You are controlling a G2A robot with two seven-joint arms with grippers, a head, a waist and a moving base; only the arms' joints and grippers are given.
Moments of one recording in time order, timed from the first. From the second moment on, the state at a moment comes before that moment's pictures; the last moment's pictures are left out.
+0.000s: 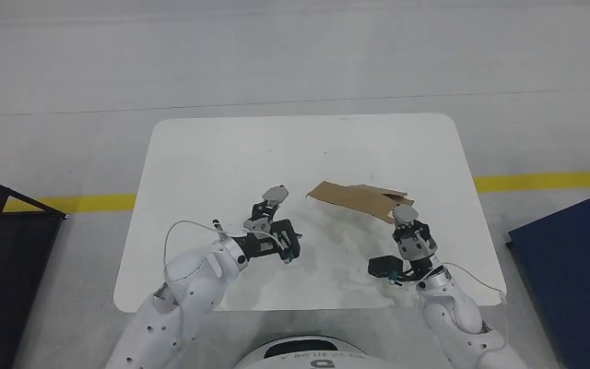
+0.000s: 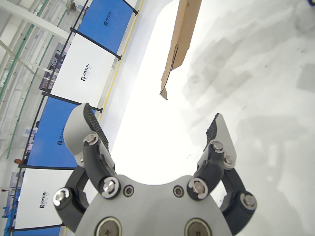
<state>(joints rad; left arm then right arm) 1.65 -1.13 -1.13 -2.02 2.12 -0.44 0.01 -1.92 -1.04 1.33 -1.71 -2.21 0.60 -0.43</state>
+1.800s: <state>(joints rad) 1.50 -1.20 -1.06 -1.91 1.79 -0.34 -0.13 -1.92 -1.05 1.32 -1.72 -2.10 0.30 -0.75</state>
